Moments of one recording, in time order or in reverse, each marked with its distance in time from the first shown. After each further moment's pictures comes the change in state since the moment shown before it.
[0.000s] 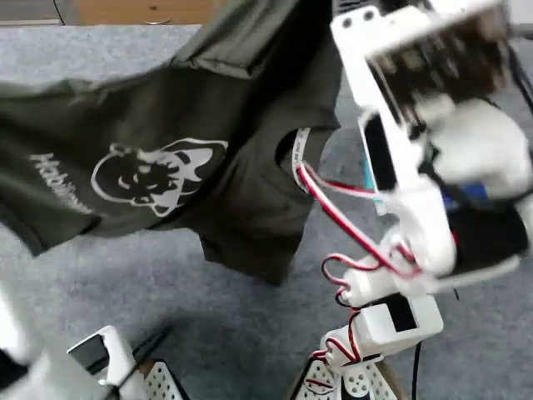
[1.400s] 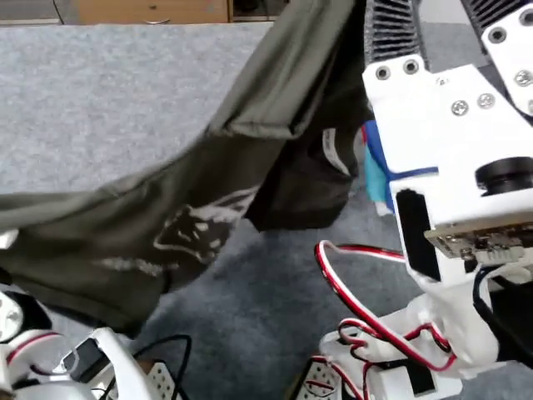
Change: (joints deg) left arm -7.8 -20.7 6.4 25.7 -6.1; right arm -2.3 -17.4 18.9 -8.5 3.9
